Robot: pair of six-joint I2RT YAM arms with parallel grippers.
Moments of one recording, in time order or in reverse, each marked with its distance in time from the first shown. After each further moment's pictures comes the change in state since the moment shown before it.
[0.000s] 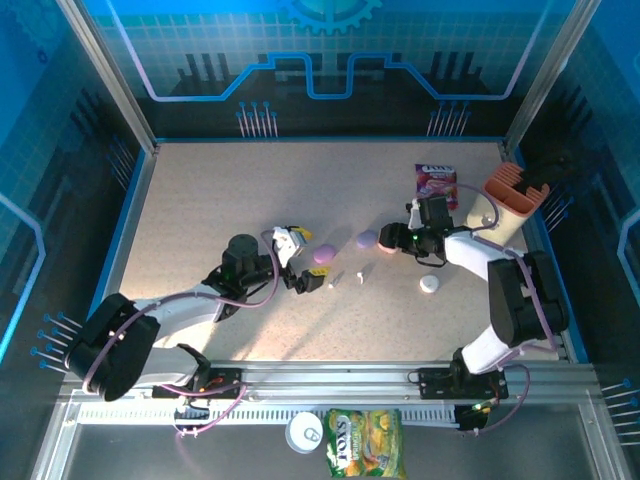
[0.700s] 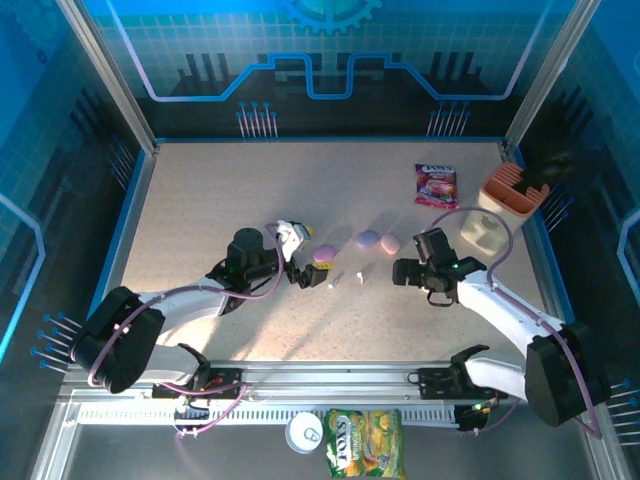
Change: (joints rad) left arm 0.000 0.043 0.056 -0.036 -0.011 -0.026; right arm 0.148 -0.381 -0.204 -0.330 0.406 0.029
